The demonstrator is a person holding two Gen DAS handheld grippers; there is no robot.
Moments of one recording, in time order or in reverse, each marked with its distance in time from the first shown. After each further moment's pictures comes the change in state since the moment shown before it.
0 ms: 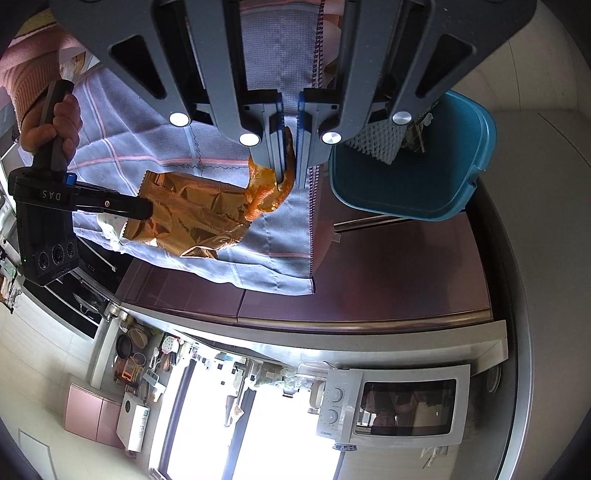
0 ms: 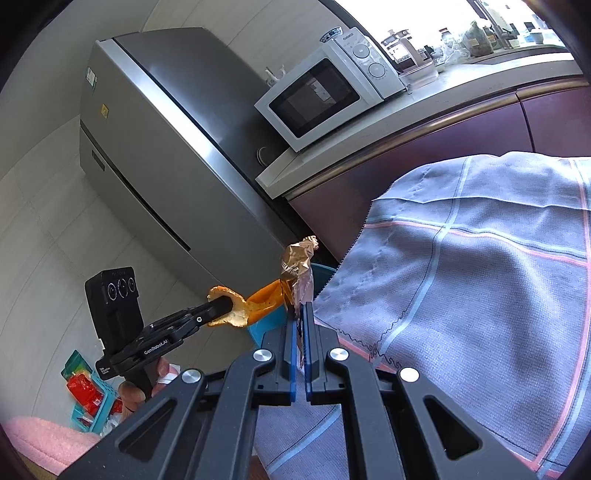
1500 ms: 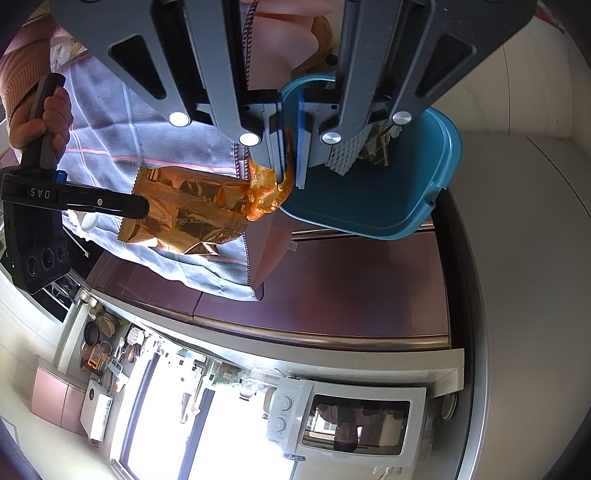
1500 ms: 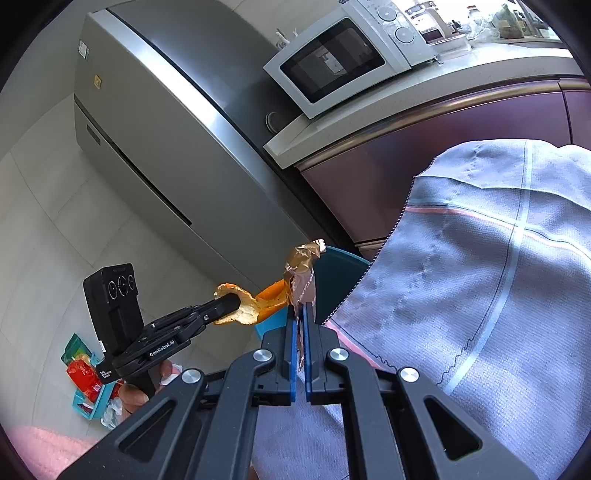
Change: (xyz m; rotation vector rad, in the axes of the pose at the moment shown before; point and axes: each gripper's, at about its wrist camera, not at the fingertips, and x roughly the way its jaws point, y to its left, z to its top) left arm 0.006 0.050 -0.010 -0.099 0.017 0.100; right arm 0.062 0.021 0.012 -0.024 0.124 0.025
